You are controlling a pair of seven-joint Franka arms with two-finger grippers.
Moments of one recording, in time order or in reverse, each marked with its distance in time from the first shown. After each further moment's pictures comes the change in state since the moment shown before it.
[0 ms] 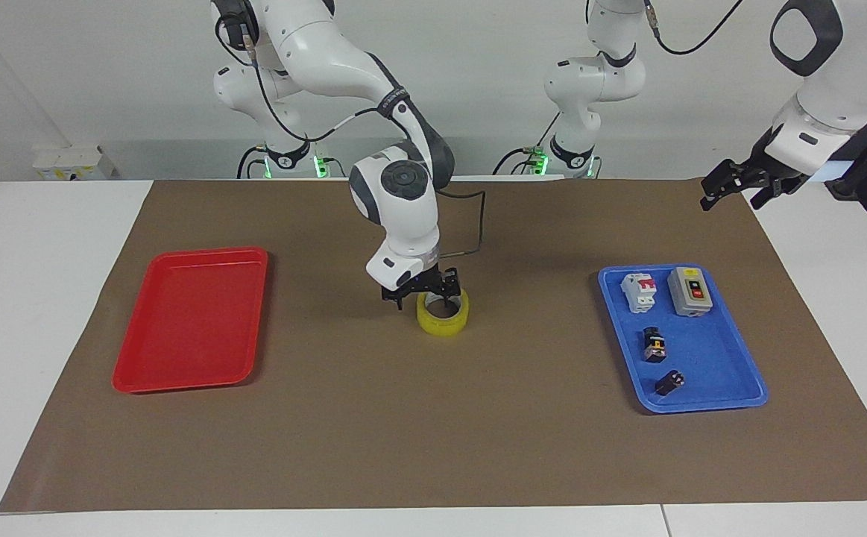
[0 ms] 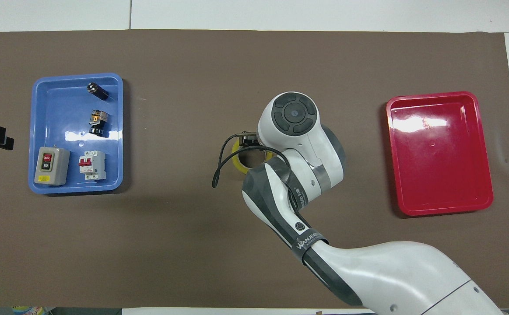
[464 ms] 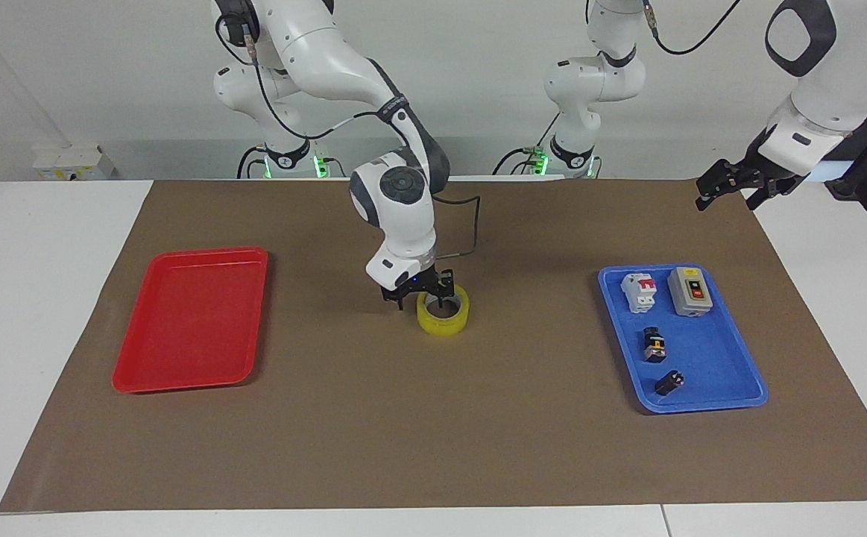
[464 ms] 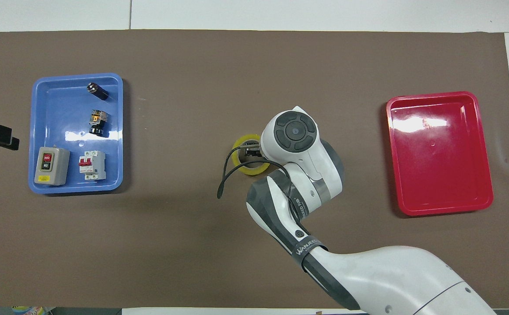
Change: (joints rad) left arm -0.010 -0.001 -0.012 -0.001 0.000 -0.003 -0.002; right arm 0.006 -0.022 -0.001 -0.095 0.000 0.067 0.000
